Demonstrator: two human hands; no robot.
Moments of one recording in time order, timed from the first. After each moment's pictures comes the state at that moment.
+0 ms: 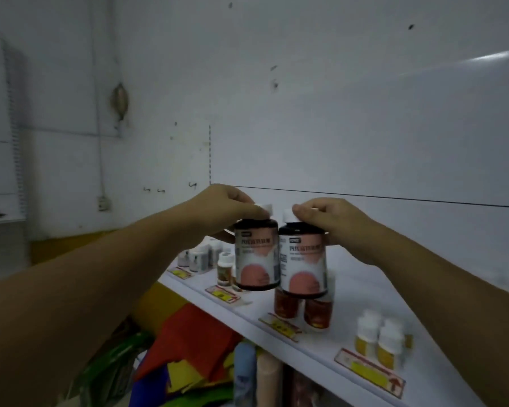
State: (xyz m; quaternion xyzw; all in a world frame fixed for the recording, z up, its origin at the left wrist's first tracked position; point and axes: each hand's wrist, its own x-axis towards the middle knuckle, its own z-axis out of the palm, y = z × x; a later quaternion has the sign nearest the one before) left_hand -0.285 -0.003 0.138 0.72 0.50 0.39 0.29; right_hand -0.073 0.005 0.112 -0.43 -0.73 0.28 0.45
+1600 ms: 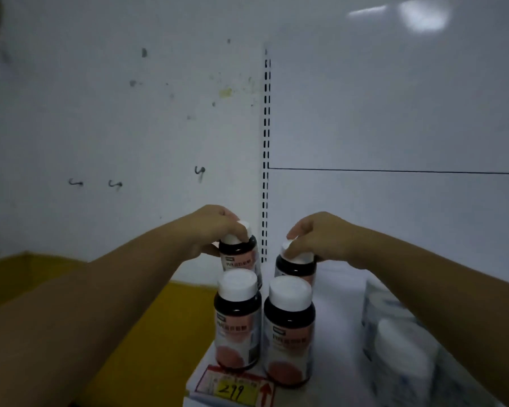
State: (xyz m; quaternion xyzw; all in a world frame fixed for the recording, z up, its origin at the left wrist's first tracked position) left_hand -0.607 0.589 0.083 0.73 0.45 0.28 0.43; right_hand -0.428 0.489 0.076 -0.71 -0.58 0.21 0.34
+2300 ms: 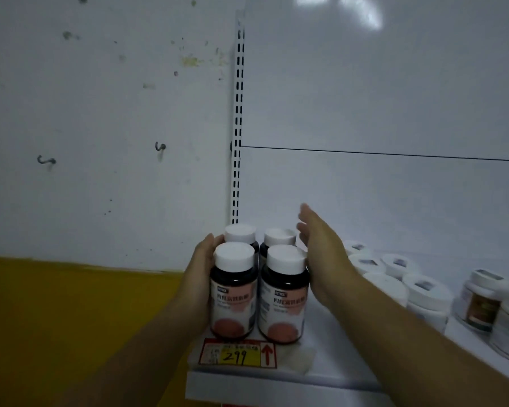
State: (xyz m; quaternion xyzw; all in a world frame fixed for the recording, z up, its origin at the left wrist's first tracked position) left_hand -0.620 0.552 -0.030 0.50 0.22 0.36 0.76; right_hand -0.483 0.462 0.014 -0.57 -0.30 0.29 0.71
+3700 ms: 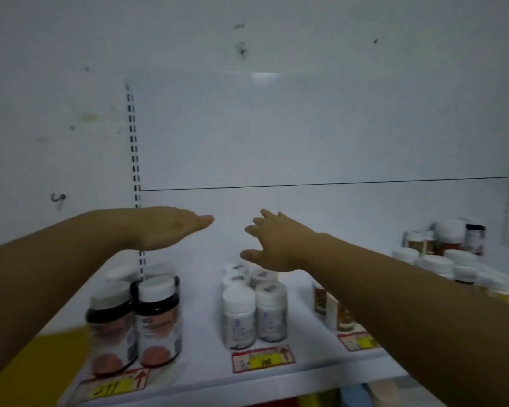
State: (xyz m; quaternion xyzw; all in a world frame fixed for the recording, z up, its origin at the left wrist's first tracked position) left_hand -0.569 0.459 0.132 0.96 0.24 0.06 0.08; right_hand -0.397 0.330 0.083 -0.81 -0.55 -0.17 0.02
